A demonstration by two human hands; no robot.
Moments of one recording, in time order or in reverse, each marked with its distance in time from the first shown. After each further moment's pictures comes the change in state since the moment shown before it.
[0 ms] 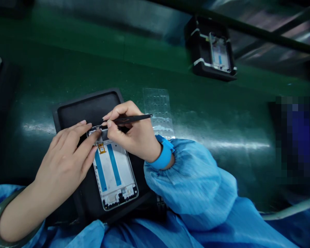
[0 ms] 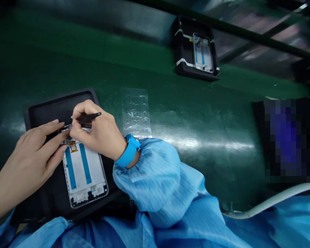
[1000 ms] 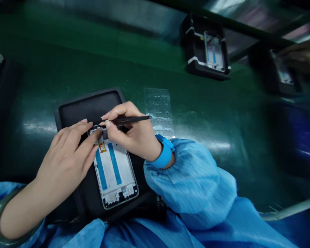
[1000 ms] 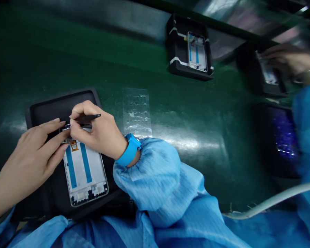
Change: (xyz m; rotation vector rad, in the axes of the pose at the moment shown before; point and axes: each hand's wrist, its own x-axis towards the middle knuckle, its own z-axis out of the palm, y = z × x) left_hand 0.001 0.001 -0.001 0.005 -0.009 -0.008; right_hand -0.001 -0.002 0.002 -0.010 -0.012 -0.059
